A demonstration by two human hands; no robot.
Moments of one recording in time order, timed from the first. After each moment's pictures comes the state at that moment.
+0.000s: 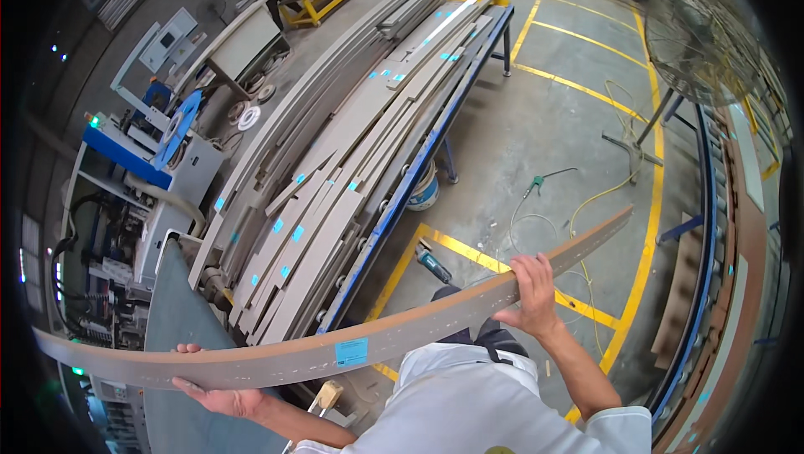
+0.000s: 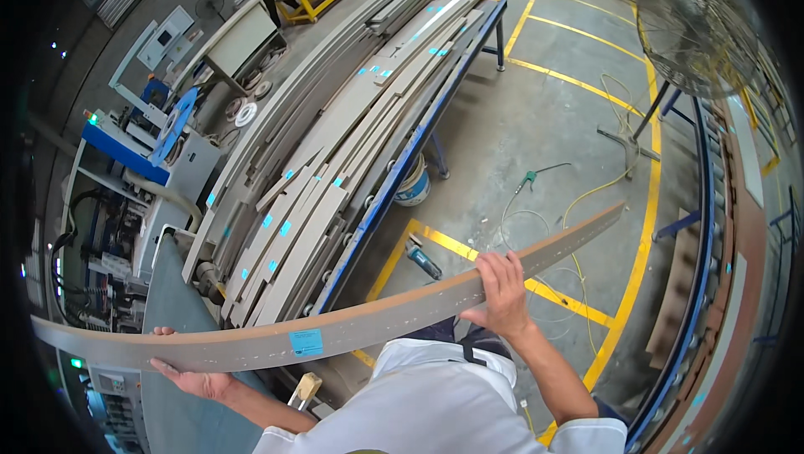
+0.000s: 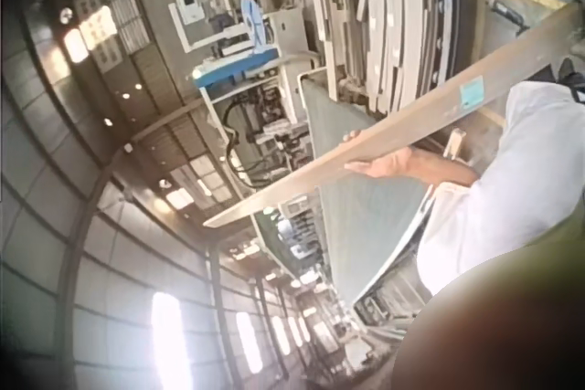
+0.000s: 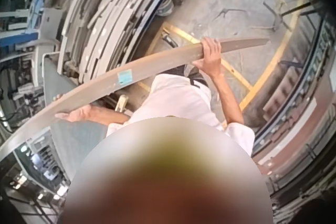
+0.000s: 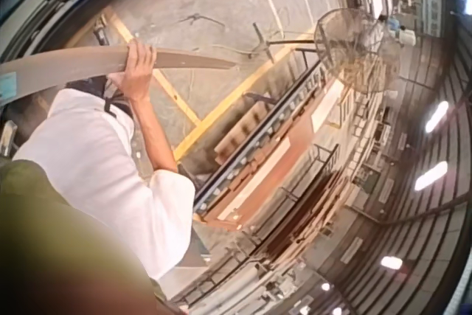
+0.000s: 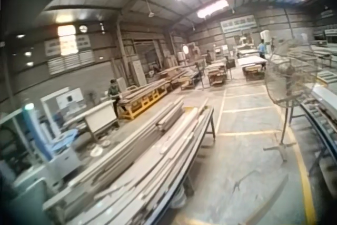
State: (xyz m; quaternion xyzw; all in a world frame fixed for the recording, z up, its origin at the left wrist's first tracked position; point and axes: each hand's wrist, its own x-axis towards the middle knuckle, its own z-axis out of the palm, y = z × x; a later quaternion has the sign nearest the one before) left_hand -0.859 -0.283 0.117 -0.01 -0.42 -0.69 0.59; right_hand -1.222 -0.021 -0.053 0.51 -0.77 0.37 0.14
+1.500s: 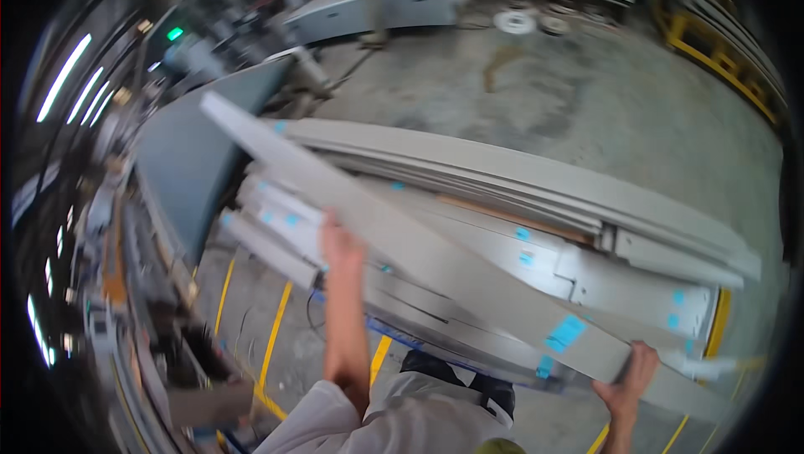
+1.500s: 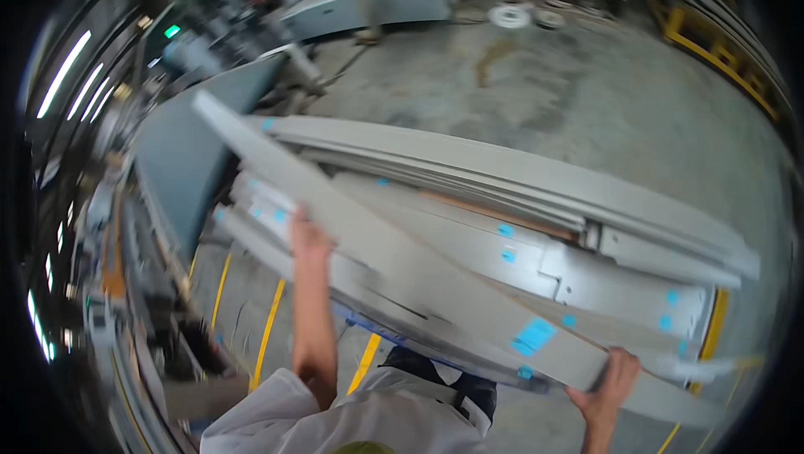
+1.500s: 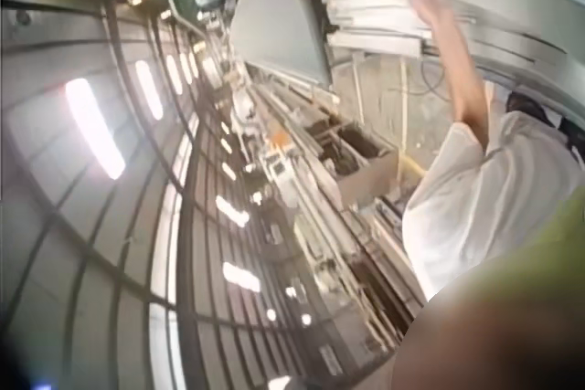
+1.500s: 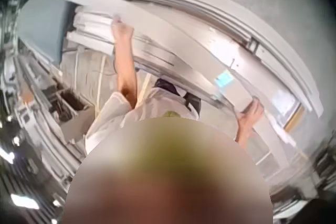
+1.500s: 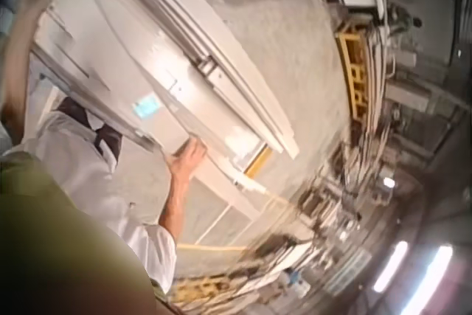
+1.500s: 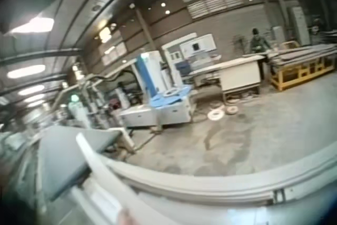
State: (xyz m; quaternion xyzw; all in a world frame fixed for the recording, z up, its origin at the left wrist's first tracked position) left_hand -1.454 -0.781 -0.098 0.49 0.04 -0.38 0.78; right_hand -2.058 -0.733 -0.051 0.82 -0.53 0.20 -0.04
